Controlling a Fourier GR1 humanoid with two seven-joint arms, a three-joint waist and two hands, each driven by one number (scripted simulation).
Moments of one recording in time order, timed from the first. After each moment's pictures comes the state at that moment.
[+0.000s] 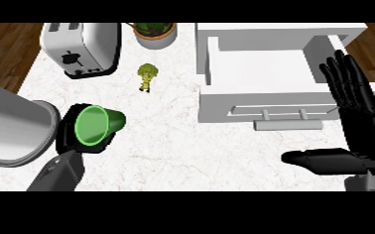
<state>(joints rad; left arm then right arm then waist) -0.47 0.22 0.42 -0.31 0.14 -0.39 -0.98 -0.08 -0.15 -0.11 -1.92 -0.01 0.17 -0.03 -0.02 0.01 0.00</state>
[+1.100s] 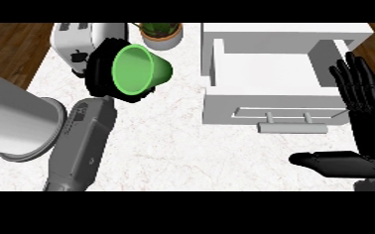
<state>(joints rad) -0.65 0.05 0.23 -0.90 0.15 -0.22 -0.67 -0.06 -0.16 -0.14 -1.94 -0.02 0.18 0.00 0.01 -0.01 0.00</state>
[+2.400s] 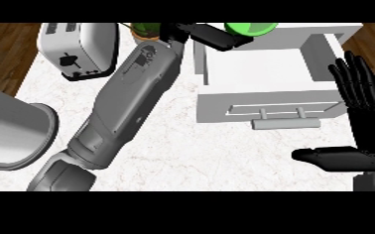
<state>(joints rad) -1.18 0.00 -0.15 -0.69 0.35 0.28 -0.30 -0.08 -0.17 -0.17 -1.87 -0.04 0.21 -0.07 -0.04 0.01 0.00</state>
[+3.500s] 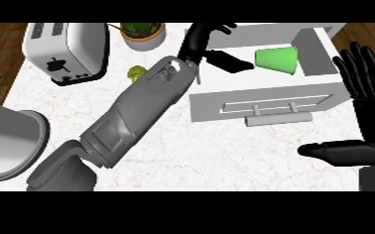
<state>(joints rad) -1.25 0.00 -0.59 -0.45 0.55 0.42 -0.28 -0.13 -0.20 -0.20 -1.85 -0.08 0.25 -0.06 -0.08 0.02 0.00</state>
